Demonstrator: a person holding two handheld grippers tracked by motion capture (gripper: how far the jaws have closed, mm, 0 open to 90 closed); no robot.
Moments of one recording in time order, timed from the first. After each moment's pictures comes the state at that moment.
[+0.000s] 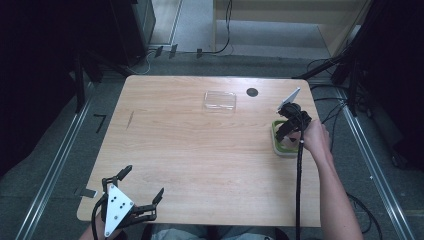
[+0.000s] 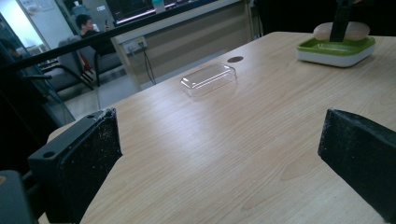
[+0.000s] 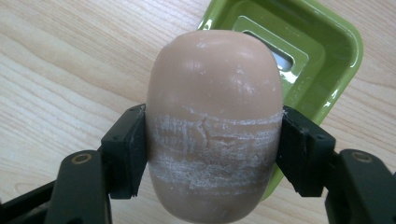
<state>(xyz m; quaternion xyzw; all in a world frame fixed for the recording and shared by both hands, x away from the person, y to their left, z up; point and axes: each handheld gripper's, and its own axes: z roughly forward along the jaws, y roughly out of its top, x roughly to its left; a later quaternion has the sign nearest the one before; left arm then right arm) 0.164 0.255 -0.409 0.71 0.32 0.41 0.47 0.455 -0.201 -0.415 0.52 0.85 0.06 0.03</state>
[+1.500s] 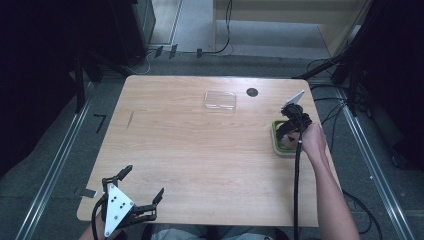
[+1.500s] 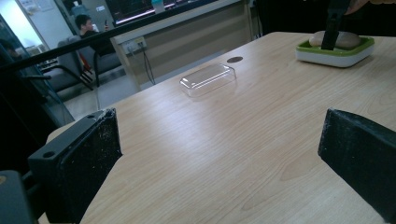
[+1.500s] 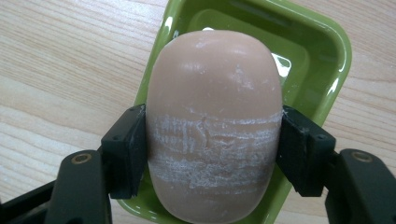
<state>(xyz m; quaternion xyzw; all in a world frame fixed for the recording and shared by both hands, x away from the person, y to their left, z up) 0.164 0.255 -0.409 0.71 0.32 0.41 0.47 0.465 -0.212 -0.438 0.57 0.81 0.08 0.04</state>
